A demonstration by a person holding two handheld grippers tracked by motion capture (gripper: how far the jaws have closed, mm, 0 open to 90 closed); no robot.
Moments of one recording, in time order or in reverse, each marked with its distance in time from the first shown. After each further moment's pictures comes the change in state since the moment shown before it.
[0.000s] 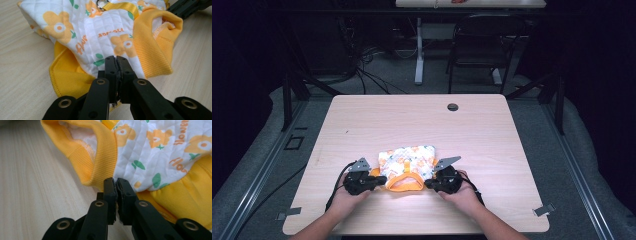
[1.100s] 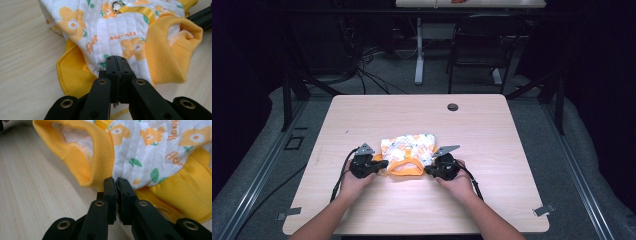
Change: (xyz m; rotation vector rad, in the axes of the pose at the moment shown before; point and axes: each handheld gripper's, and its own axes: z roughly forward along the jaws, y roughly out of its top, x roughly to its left) left arm 0.038 0.024 0.028 -0.047 0.103 -0.076; right arm -0.032 0.017 0.017 -0.053 -0.081 0.081
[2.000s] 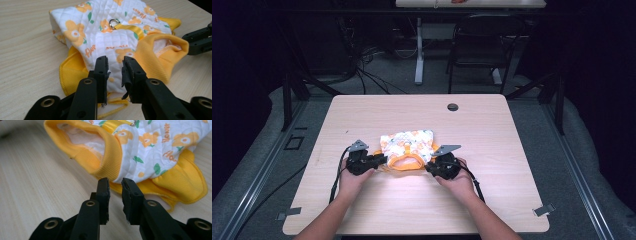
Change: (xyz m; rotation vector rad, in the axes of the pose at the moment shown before) left arm 0.001 0.006 -0.015 -0.110 0.004 -0.093; right arm 0.006 0.006 -0.011 -0.037 -0.069 -0.021
